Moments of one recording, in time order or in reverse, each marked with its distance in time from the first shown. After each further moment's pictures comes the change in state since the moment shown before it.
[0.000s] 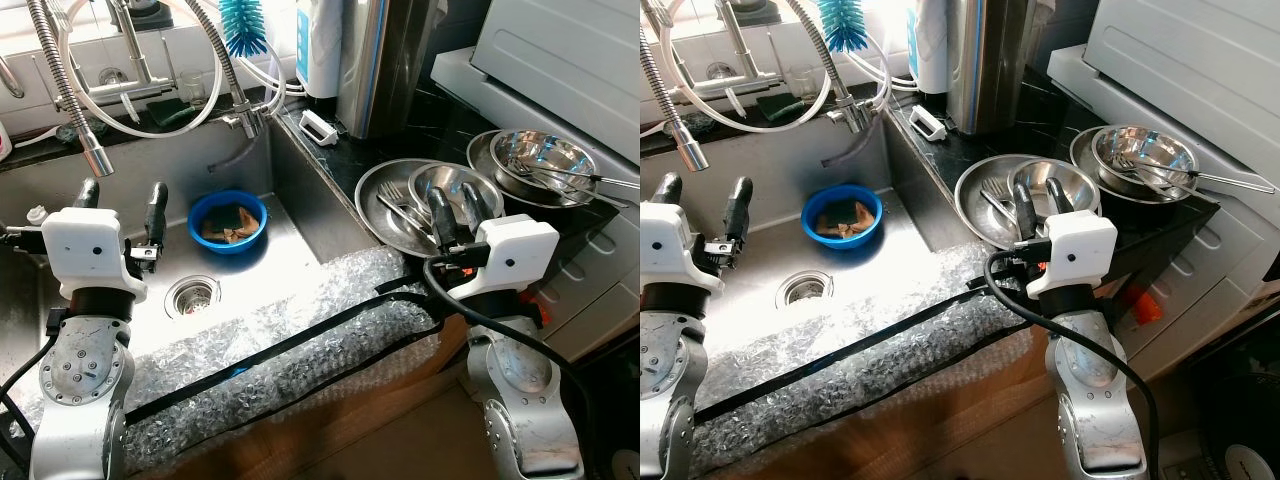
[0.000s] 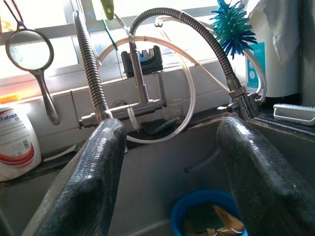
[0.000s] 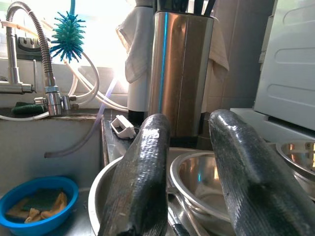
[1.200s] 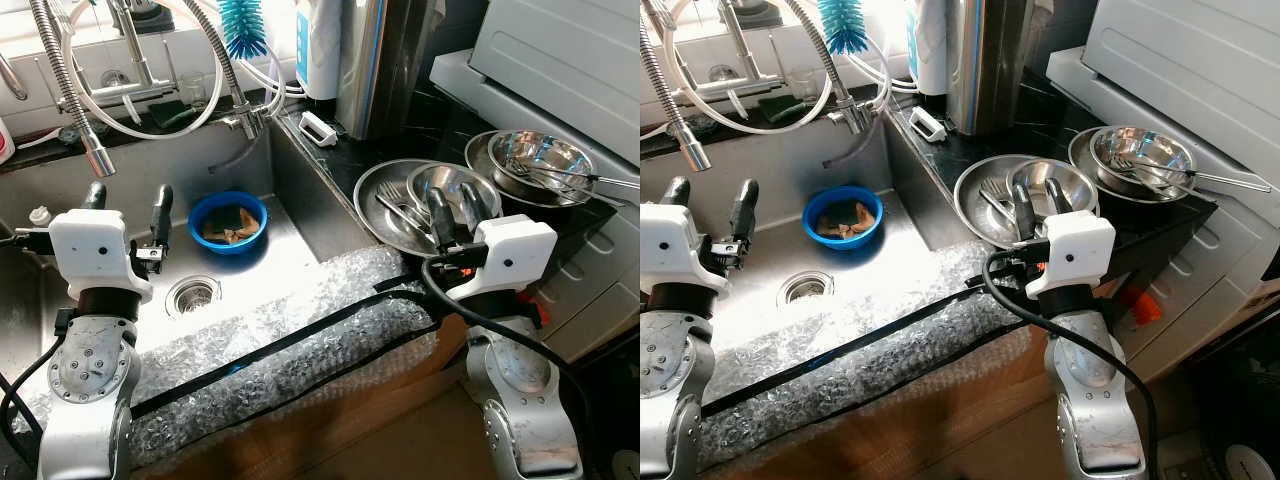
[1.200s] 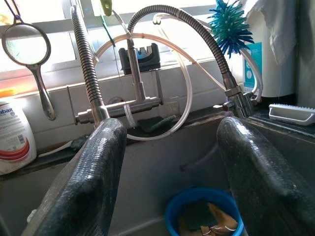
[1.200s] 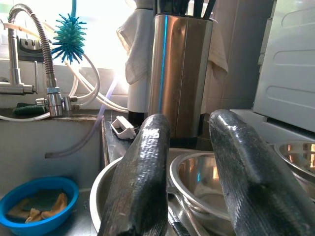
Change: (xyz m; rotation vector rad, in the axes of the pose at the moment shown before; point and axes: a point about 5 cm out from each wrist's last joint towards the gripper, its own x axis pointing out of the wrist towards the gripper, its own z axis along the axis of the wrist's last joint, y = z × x) left arm 0.001 -0.003 -0.004 -0.020 0.013 -0.001; right arm 0.000 0.001 0.000 -0.004 0.001 0.000
